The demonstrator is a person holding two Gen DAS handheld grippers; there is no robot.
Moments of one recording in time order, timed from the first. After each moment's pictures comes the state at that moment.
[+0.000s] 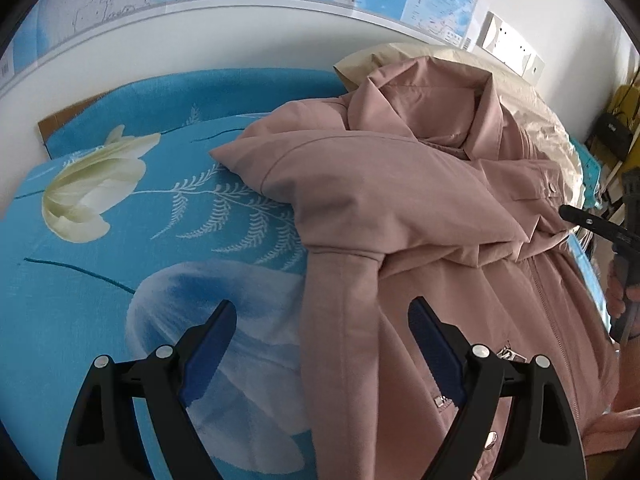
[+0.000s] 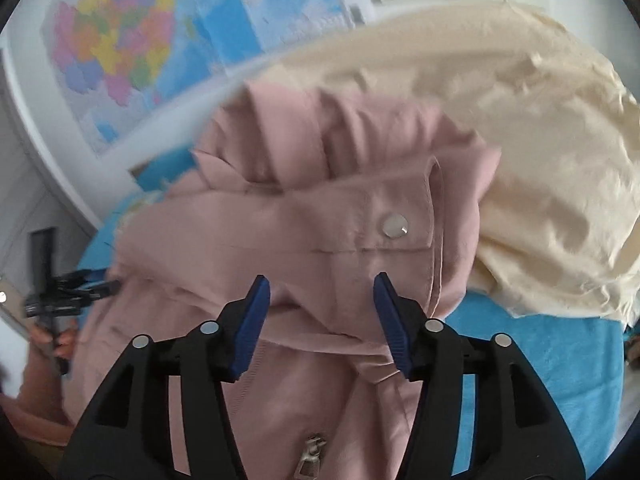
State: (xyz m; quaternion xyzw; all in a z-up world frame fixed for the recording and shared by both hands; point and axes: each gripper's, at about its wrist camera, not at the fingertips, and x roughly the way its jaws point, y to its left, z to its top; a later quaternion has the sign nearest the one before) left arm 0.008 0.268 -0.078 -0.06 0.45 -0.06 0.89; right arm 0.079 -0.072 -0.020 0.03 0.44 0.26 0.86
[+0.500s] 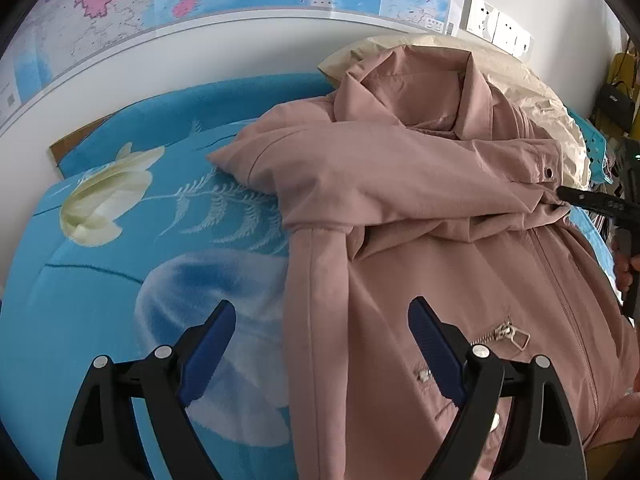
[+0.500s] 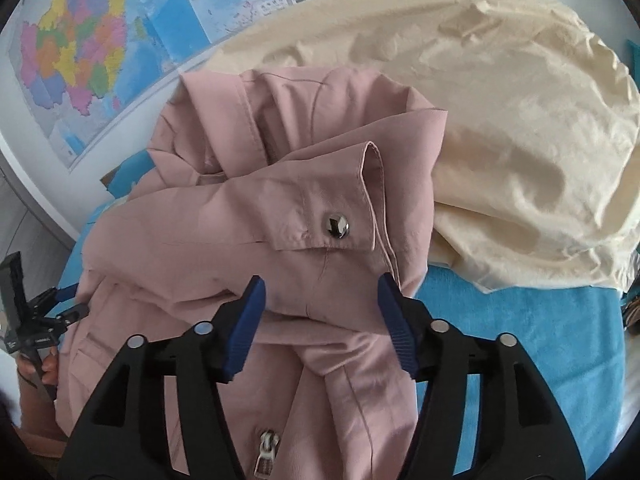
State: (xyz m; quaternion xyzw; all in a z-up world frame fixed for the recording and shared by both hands) left arm -0.010 0.252 -0.077 -0.01 0.45 -0.05 0.89; right arm 0.079 -0.104 -0.031 0.06 0.47 0.23 0.85
